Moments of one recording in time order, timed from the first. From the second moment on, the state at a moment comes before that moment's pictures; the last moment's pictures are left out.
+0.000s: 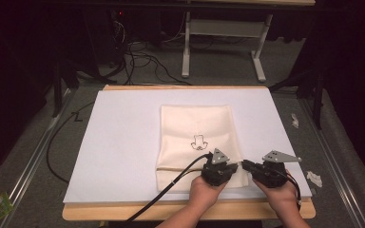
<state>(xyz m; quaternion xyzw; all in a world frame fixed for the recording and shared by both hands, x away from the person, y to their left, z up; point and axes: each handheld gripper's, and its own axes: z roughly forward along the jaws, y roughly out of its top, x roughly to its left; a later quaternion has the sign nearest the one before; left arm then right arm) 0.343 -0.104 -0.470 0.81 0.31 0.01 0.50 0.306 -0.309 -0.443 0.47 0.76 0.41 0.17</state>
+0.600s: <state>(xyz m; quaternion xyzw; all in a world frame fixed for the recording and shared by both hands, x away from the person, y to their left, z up) 0.348 -0.053 -0.474 0.81 0.36 0.01 0.47 0.306 -0.324 -0.440 0.49 0.74 0.41 0.20</state>
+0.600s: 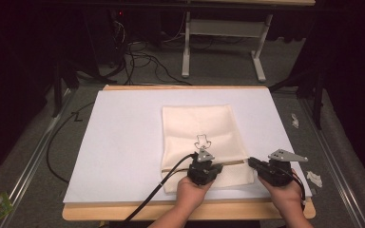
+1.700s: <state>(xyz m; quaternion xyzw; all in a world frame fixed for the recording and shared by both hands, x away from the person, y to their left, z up) 0.354 0.144 -0.451 0.81 0.37 0.19 0.41 0.307 -0.355 -0.445 0.51 0.71 0.43 0.24</state>
